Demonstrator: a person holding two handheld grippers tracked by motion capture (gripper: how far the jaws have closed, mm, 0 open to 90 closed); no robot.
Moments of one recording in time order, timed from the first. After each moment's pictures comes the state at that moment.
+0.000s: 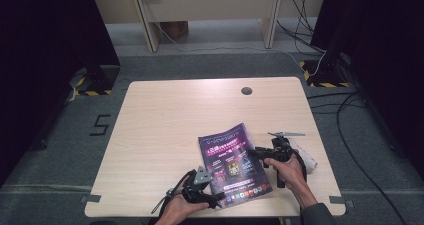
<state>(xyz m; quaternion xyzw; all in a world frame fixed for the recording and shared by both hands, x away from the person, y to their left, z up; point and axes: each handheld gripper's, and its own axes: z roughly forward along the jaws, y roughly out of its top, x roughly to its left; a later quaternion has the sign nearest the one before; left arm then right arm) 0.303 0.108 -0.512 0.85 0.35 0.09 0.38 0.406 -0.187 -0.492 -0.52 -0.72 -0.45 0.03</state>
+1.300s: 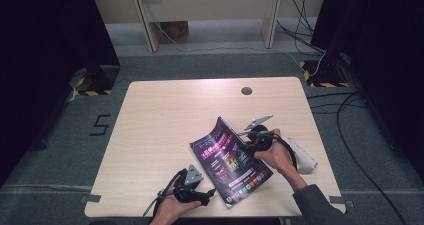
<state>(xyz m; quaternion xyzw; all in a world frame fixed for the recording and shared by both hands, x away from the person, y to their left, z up) 0.302 0.136 -0.505 0.84 0.36 0.12 0.38 0.429 -0.128 -0.443 -0.36 -0.88 -0.30 -0.06</state>
